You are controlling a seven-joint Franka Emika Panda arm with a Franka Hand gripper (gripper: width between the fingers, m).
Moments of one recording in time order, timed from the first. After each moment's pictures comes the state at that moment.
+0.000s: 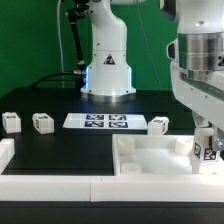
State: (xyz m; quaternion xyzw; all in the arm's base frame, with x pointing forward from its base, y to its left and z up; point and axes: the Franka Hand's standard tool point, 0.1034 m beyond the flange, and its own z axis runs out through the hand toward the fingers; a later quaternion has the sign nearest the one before) arm 0.631 0.124 0.074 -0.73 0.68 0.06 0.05
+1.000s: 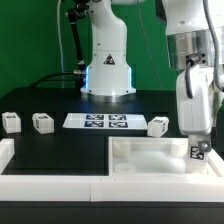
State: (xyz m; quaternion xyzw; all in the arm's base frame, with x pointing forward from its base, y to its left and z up) arm 0.633 0.120 0.073 -0.53 0.84 0.05 0.08
